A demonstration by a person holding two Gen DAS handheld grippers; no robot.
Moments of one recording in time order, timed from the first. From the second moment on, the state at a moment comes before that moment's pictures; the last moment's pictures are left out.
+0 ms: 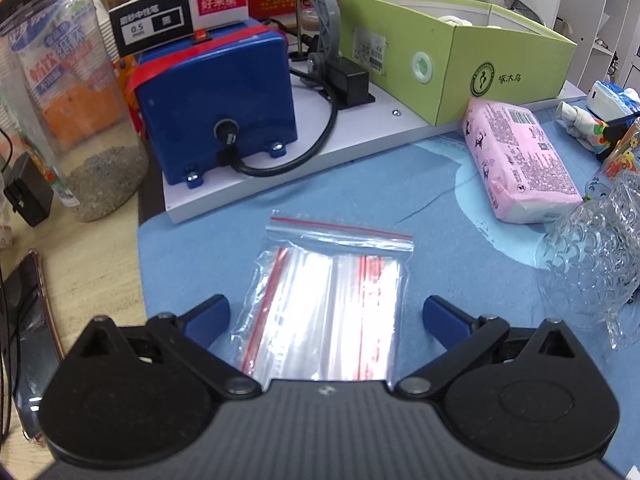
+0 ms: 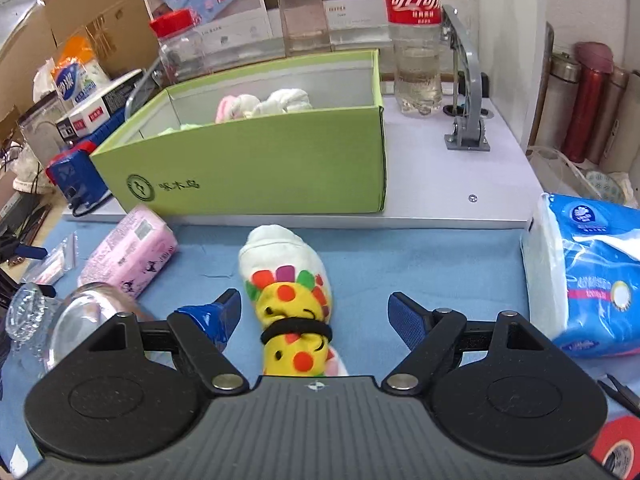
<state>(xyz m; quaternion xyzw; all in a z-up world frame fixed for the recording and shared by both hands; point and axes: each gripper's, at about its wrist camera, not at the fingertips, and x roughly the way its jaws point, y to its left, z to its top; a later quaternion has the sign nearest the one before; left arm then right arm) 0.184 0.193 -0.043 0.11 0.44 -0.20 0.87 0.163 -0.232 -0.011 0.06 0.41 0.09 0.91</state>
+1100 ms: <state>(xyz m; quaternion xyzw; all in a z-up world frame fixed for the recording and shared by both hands) 0.167 0.189 -0.027 0.07 0.47 -0.13 0.87 0.146 -0.225 -0.038 0.01 0.36 0.08 0.93</state>
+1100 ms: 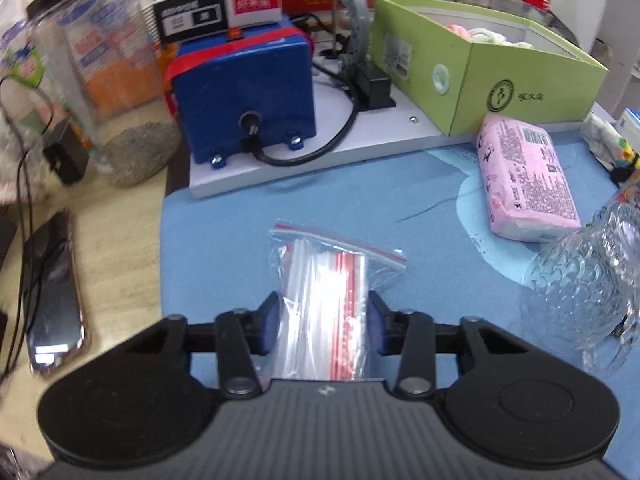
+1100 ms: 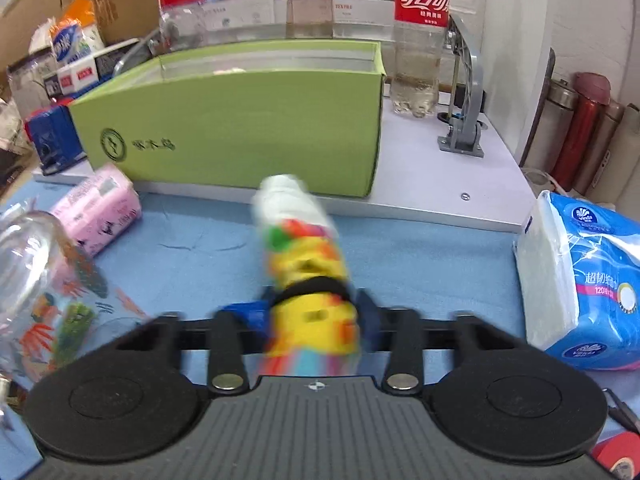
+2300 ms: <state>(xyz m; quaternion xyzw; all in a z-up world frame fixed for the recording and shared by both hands) 0.353 0.018 0.064 0.03 0.40 -0.19 0.90 0.326 -0.201 0.034 0.05 0.35 0.13 0.93</state>
